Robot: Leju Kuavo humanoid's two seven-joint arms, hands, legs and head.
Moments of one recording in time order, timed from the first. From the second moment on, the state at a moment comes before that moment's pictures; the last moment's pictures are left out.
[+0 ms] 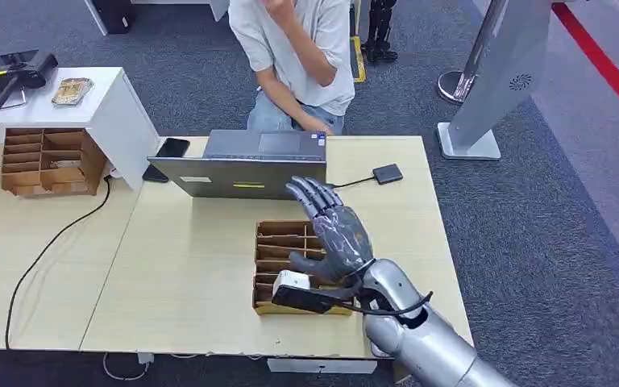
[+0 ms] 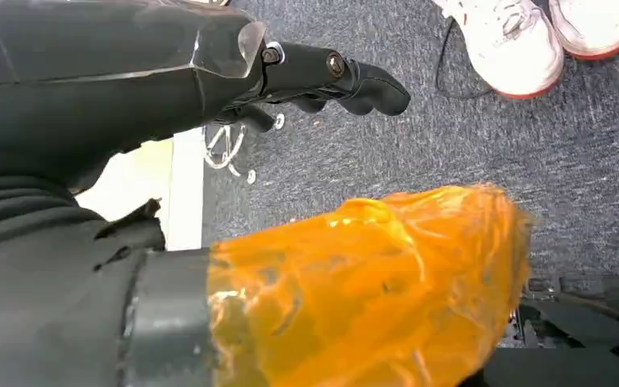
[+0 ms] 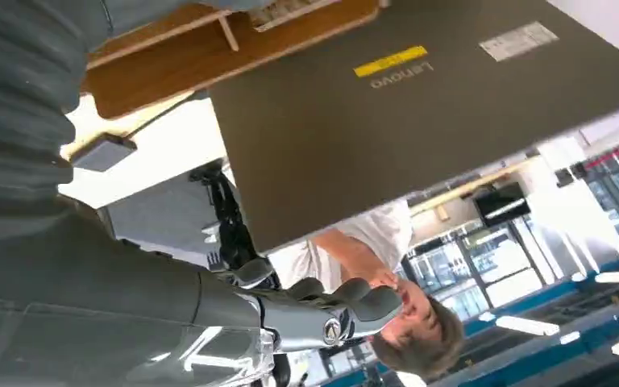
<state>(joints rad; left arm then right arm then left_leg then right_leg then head) -0.13 -0.18 -1.54 -0.11 1.24 0.51 0.16 -0.50 -0.06 0.83 -1.26 0.73 -0.31 -0.11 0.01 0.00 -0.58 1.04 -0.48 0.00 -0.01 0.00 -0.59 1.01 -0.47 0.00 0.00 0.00</state>
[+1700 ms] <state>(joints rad) -0.13 -0.18 -1.54 -0.11 1.27 0.51 0.15 -0.52 -0.16 0.87 -1.18 0.82 -0.20 -0.02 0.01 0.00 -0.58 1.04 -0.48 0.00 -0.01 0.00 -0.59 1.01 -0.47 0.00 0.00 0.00</state>
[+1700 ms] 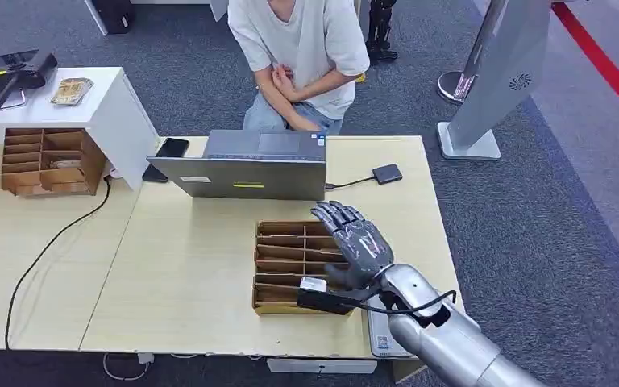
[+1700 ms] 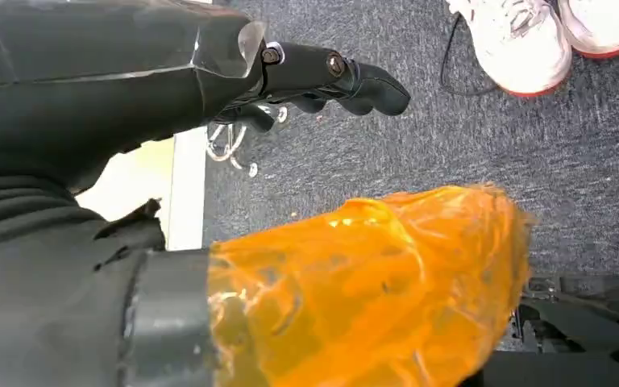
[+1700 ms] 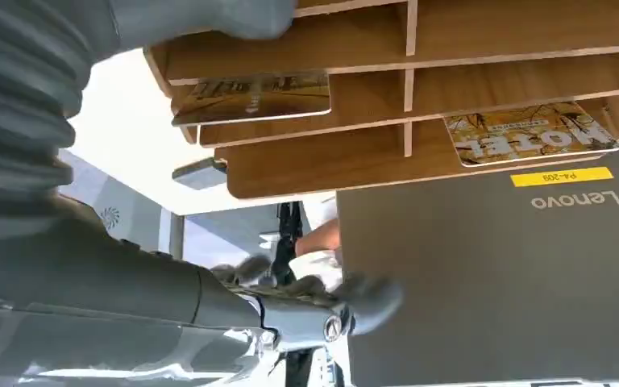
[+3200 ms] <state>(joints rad) -0.13 -0.18 -1.54 -0.11 1.28 0.51 0.15 -0.52 -0.16 0.87 -1.17 0.82 -0.20 -0.02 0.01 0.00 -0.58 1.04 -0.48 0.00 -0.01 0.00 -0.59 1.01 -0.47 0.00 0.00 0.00</state>
